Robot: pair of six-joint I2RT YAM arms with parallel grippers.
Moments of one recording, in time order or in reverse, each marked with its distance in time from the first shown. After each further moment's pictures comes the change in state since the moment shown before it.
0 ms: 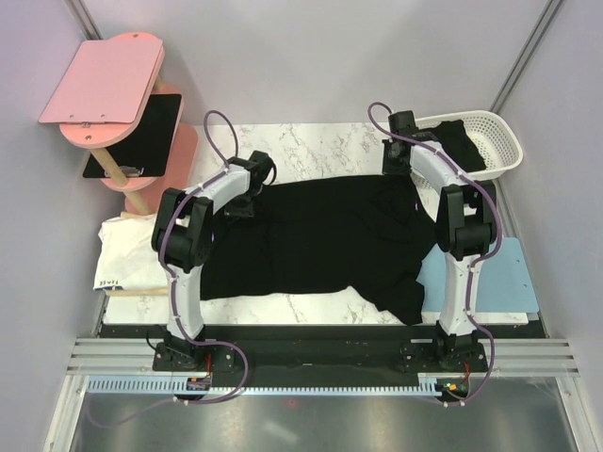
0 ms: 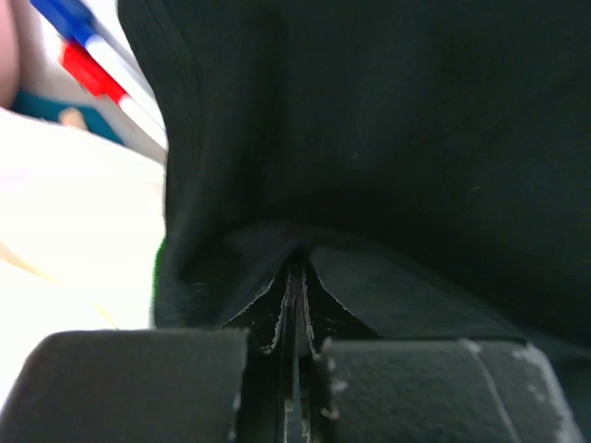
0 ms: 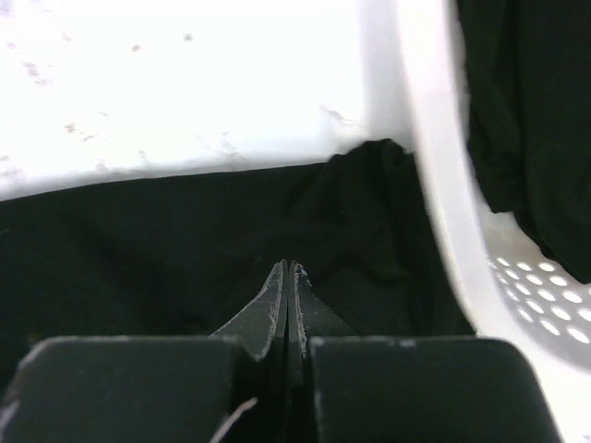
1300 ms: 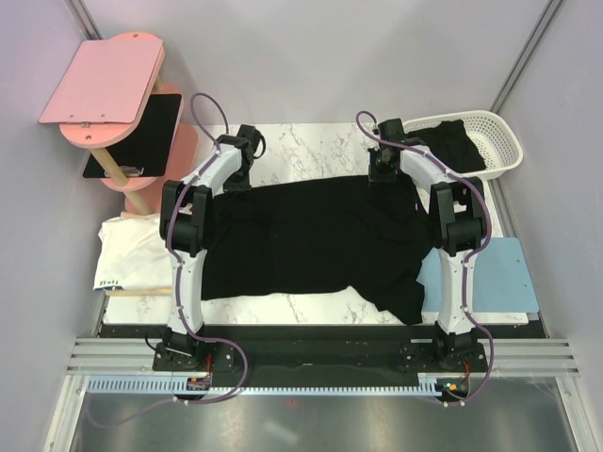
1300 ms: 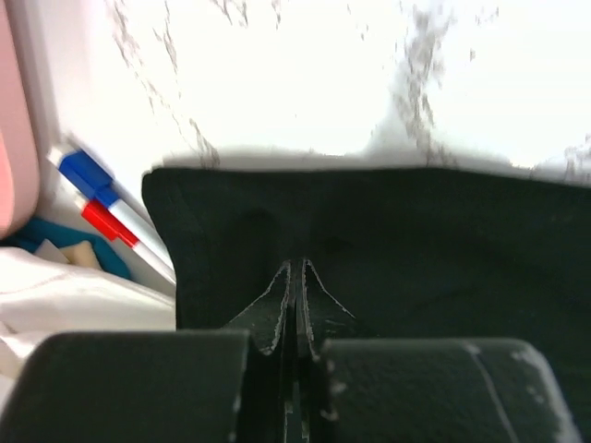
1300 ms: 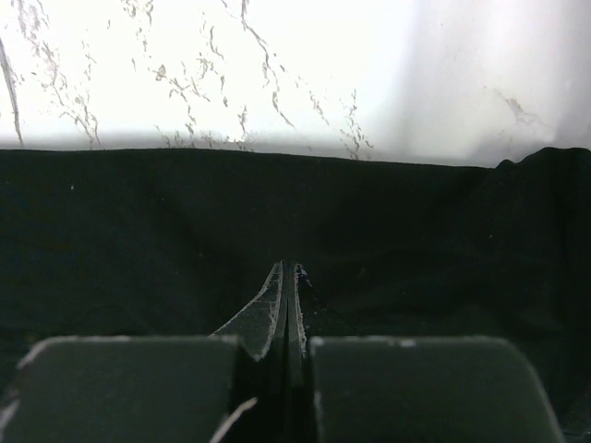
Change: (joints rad) left arm 0.109 0.189 0.333 -0.035 0.114 0.035; right arm 0.035 0.067 0.004 0.031 -0.207 -0.003
